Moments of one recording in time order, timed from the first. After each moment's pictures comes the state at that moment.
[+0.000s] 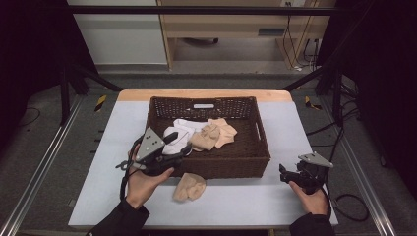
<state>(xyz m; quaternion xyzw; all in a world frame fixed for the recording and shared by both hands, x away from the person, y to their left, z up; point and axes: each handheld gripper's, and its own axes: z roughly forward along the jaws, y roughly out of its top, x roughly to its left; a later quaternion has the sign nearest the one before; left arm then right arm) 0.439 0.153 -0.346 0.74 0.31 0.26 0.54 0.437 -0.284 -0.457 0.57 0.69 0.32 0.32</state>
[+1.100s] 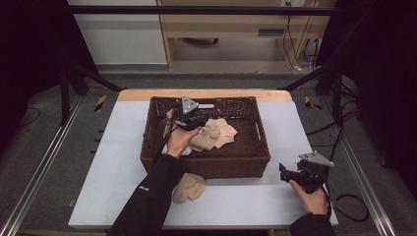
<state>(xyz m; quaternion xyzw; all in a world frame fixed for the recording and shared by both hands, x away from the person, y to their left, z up) 0.585 0.086 -0.392 0.75 0.37 0.28 0.46 0.440 -0.285 -0.457 0.57 0.69 0.33 0.31</state>
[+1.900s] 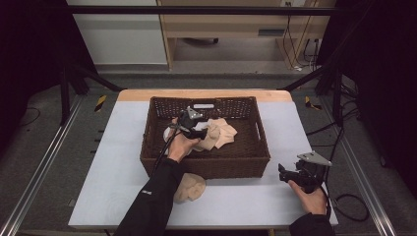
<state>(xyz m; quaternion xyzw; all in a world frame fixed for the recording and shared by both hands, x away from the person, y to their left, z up) 0.588 0.085 -0.431 0.82 0.39 0.22 0.36 0.441 -0.283 -0.459 0.57 0.69 0.32 0.31</state>
